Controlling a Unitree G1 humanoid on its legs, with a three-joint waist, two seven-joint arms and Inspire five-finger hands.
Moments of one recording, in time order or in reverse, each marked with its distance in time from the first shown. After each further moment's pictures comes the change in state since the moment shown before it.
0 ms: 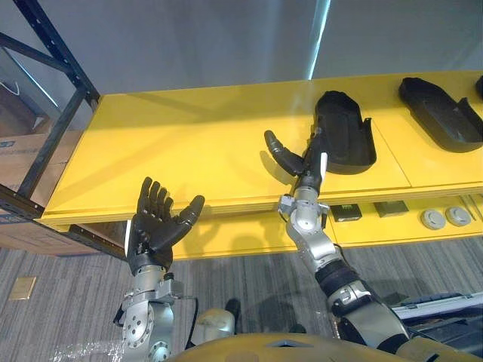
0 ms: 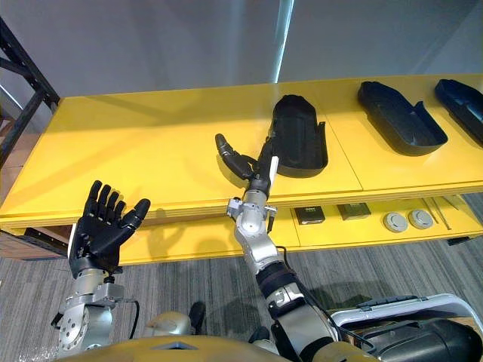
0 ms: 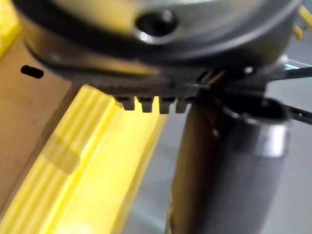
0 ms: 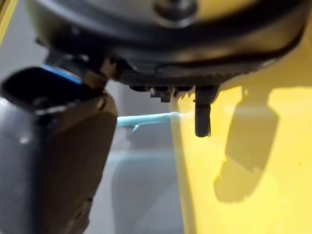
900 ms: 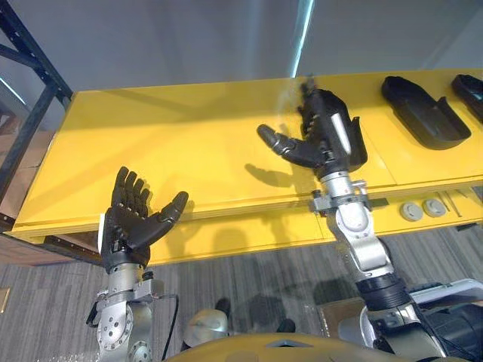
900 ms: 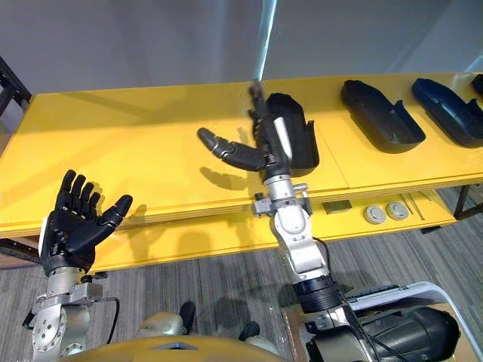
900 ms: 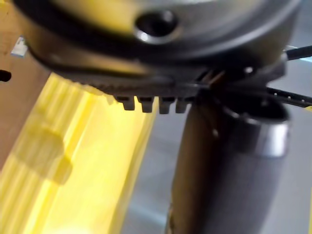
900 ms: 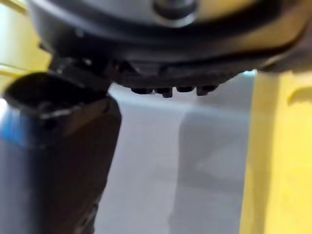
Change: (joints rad) left arm 0.009 0.043 0.132 -0.051 0.039 0.001 -0.034; right arm 0.181 -0.240 -0.177 -0.538 -0.102 0.046 0.444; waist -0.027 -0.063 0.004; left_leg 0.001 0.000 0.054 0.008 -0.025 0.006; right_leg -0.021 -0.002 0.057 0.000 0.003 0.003
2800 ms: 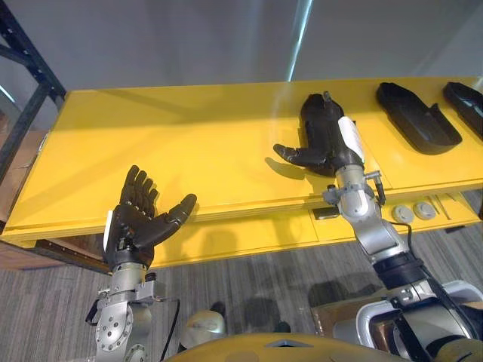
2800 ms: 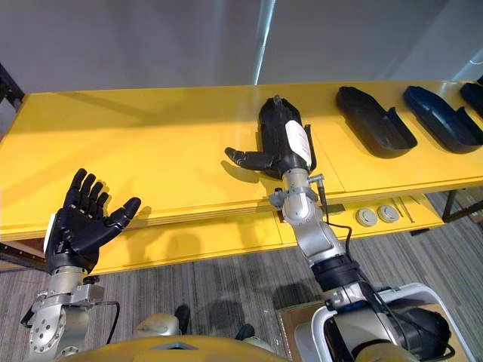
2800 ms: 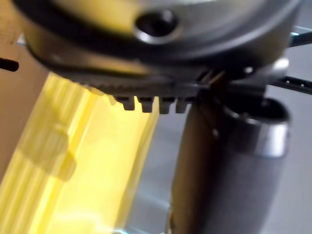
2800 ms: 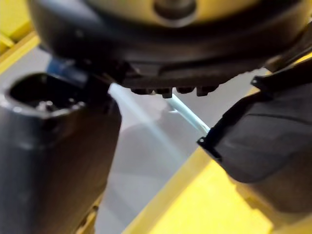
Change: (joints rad) left arm 0.016 0.062 -0.045 -0.055 -0.001 0.053 0.003; right arm -0.214 -0.155 0.134 0.254 -0.367 0.234 -0.140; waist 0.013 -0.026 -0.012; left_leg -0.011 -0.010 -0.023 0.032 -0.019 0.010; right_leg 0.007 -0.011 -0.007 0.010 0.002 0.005
